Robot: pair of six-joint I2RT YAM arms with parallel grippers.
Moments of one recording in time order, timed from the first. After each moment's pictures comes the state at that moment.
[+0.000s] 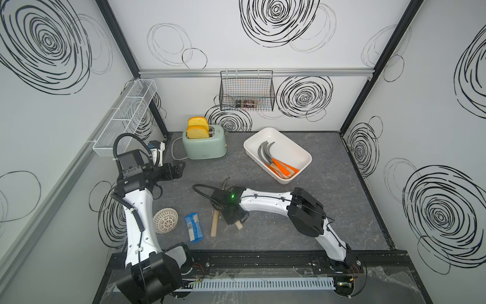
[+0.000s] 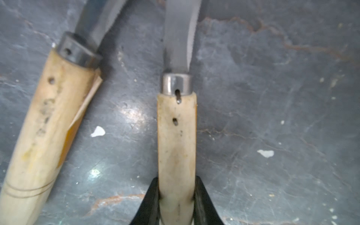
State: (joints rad) left arm 0.51 1.13 1.14 -0.79 0.62 0.18; right arm 1.20 2.23 1.75 -0.93 0.08 0.62
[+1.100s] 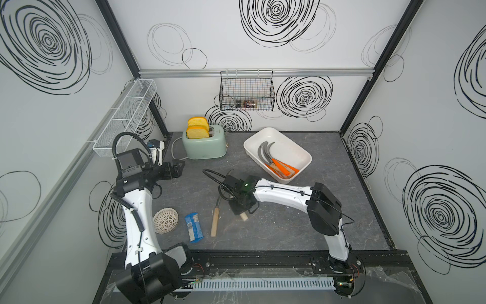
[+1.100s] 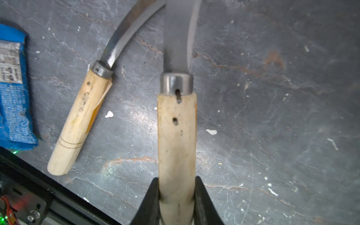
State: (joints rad) left arm 0.51 1.13 1.15 -0.79 0.62 0.18; right arm 1.10 2.04 1.64 -0.91 0.01 0.53
